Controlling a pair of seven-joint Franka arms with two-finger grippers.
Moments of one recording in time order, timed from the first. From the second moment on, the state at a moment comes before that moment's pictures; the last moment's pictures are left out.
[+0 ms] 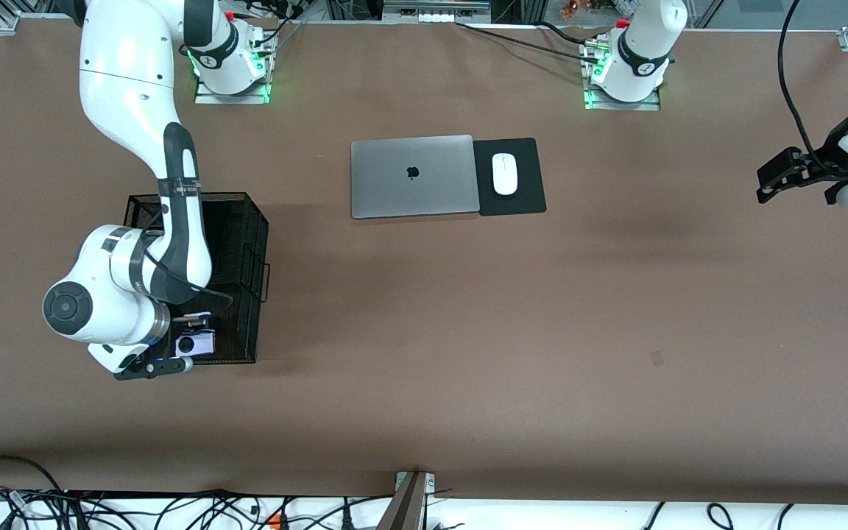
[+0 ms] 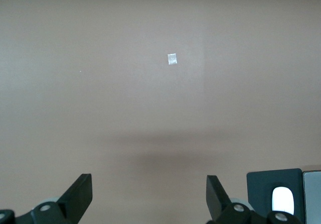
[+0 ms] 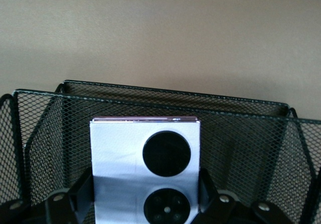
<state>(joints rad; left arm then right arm) -0.02 -0.01 0.01 -1.65 0.05 1.67 -0.01 0.52 0.86 -0.61 -1.39 0.51 2.02 -0.29</state>
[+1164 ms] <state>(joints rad) -0.03 0.00 -0.03 -1.64 0.05 1.66 -0.05 0.60 0.66 -0.80 -1.34 0.48 1.63 -0.26</state>
